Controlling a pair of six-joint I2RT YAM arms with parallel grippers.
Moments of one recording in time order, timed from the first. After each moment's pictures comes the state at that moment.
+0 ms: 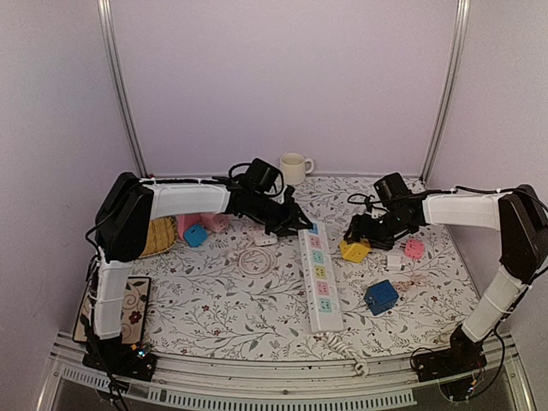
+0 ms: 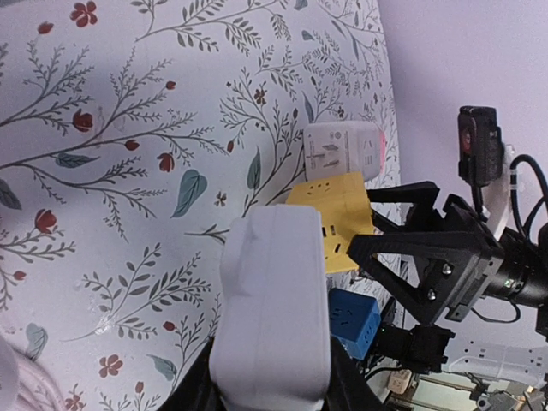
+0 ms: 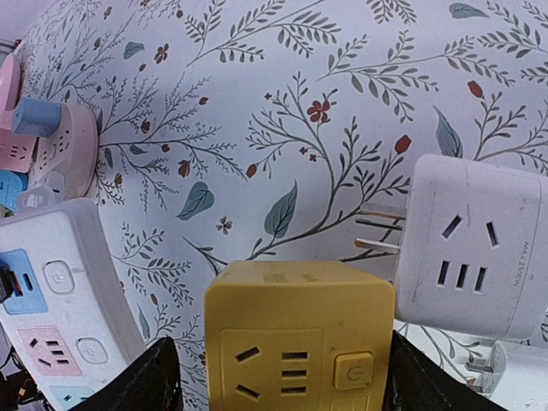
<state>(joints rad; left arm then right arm) -0.75 2.19 1.68 -0.26 0.52 -0.85 0.45 1.67 1.03 -0.38 -0.19 0.55</state>
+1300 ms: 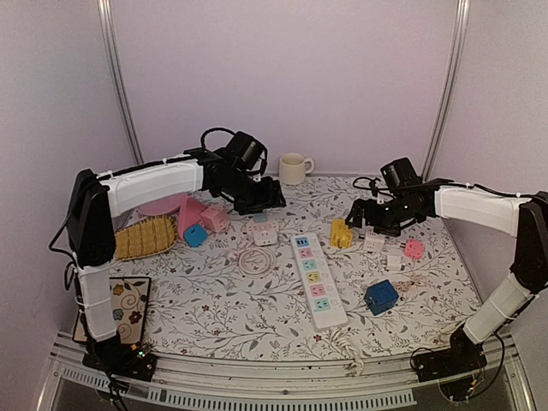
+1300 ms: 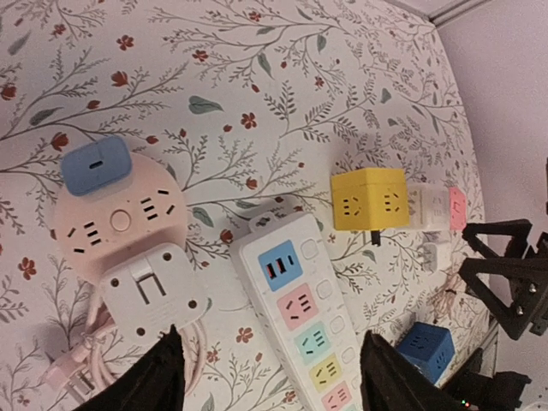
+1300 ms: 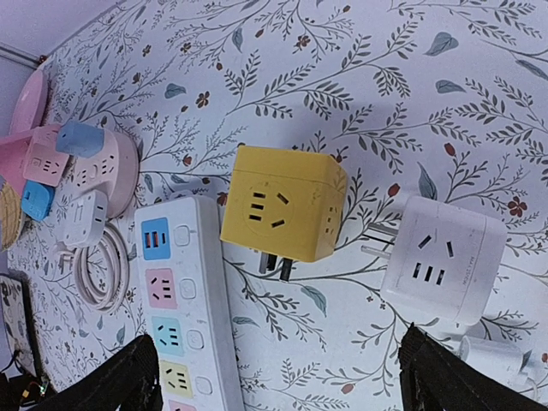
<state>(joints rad) -0.73 1.99 1.73 -0.60 0.09 -0.68 0.45 1.57 1.10 -0.45 -0.14 0.51</state>
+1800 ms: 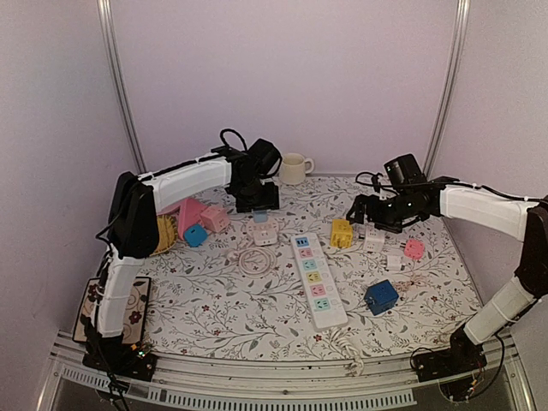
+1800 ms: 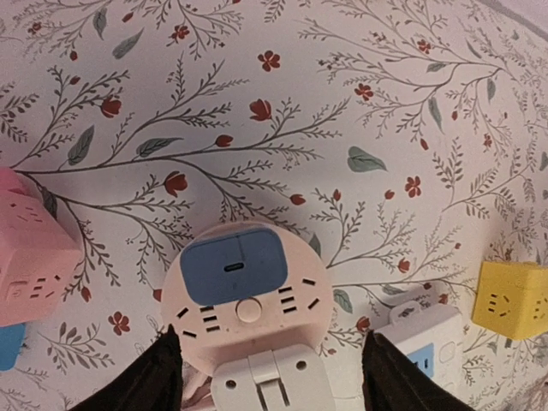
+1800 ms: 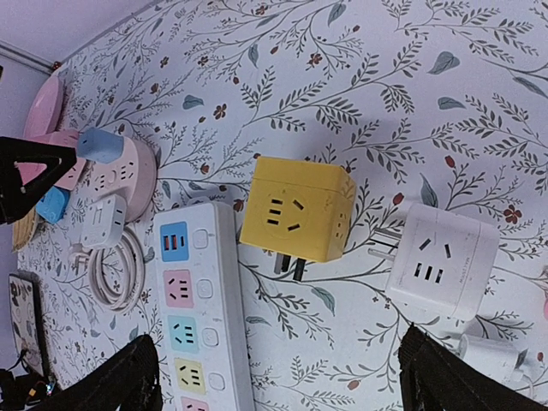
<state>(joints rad) -0.70 2.30 2.12 -0.88 -0.18 -0.67 0.45 1.53 1.10 -0.46 -0.14 0.51</state>
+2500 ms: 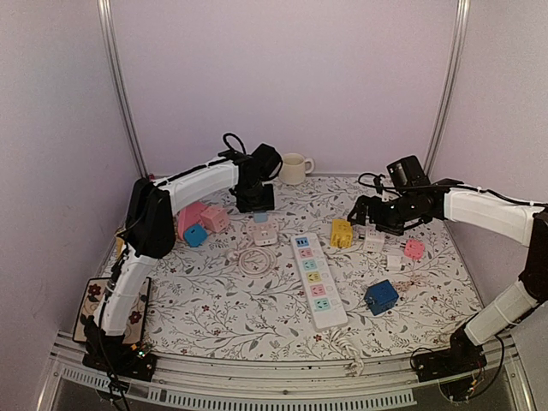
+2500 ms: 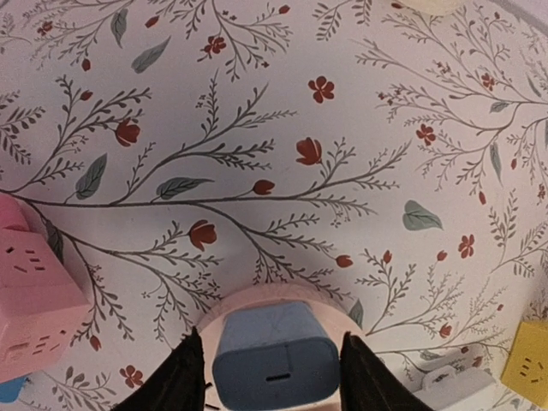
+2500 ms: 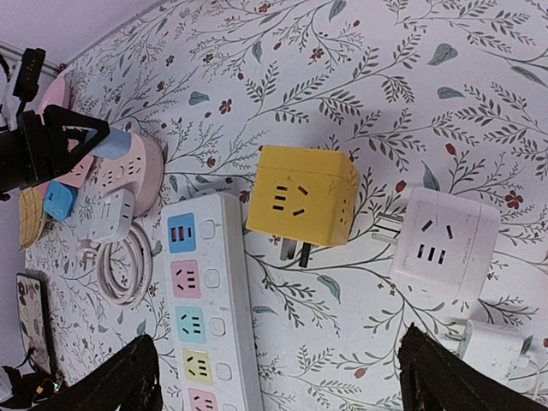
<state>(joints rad) -0.66 2.49 2.33 -0.96 -0.26 -0.69 0.46 1.48 1.07 -0.46 -0.15 0.54</state>
